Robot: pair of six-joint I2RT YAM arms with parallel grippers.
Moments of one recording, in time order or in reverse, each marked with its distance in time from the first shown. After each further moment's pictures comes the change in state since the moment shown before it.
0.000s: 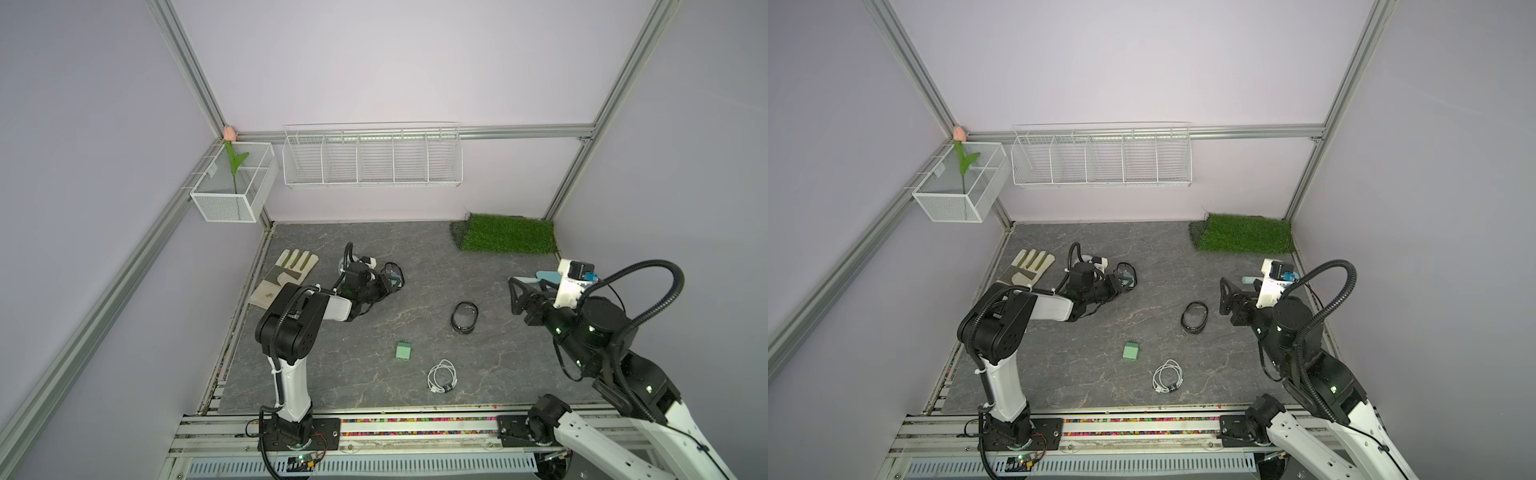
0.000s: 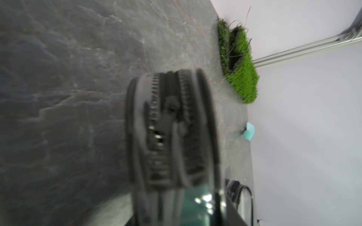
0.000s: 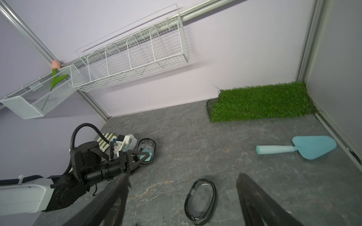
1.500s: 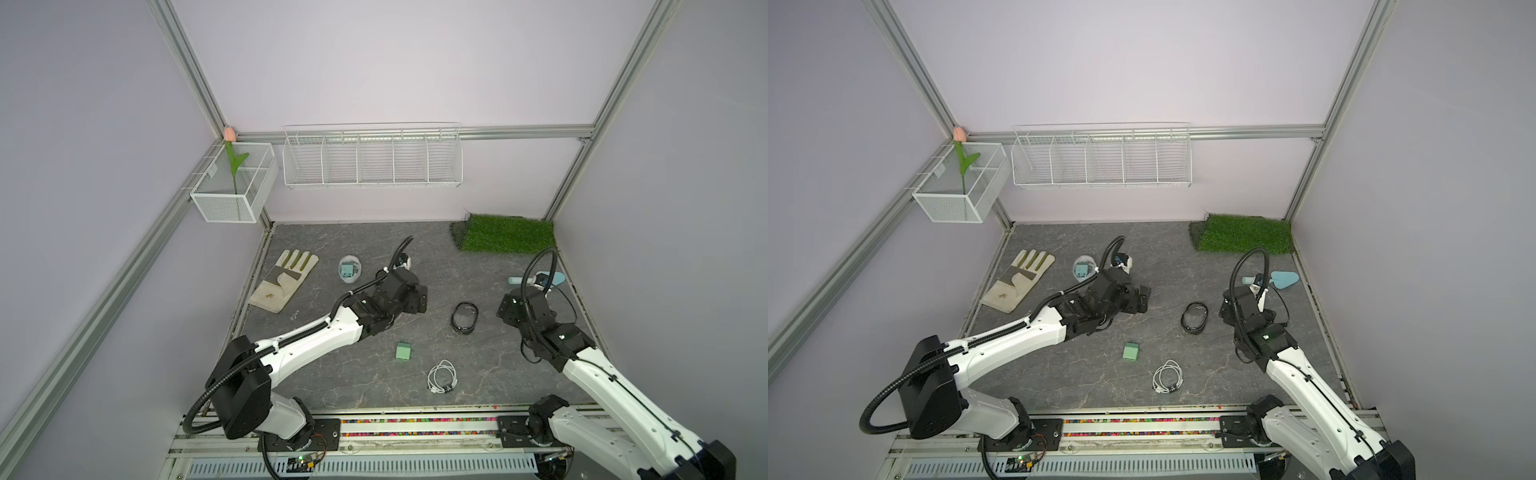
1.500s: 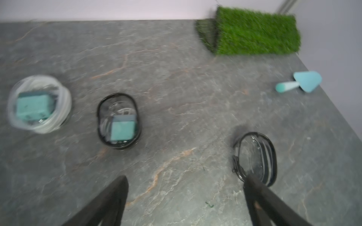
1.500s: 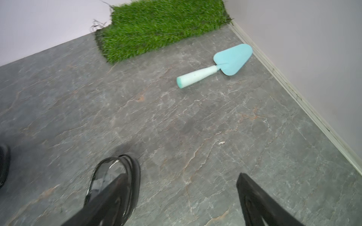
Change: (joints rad) left arm -0.493 -0.443 0.253 -0.846 -0.776 0.419; right arm -0.235 0.347 -0.283 0.047 0.164 0.196
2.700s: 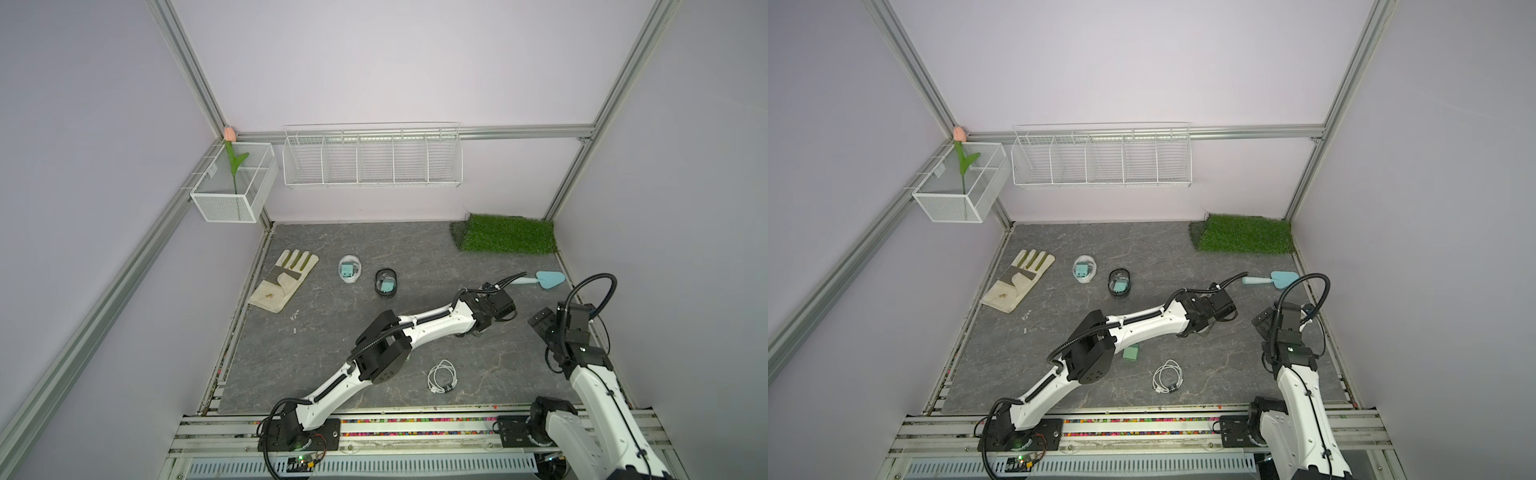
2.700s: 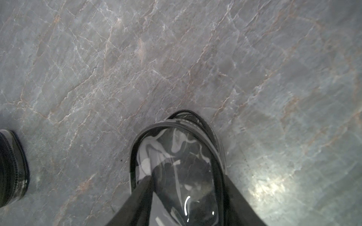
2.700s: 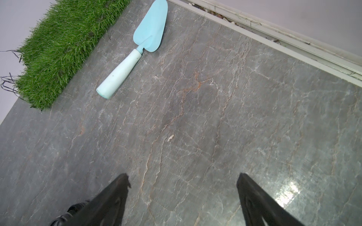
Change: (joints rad) left arm -0.266 0.980 1.067 -0.638 -0.143 0.077; right arm -0.536 -0.095 -0.193 0.092 -0.358 0.084
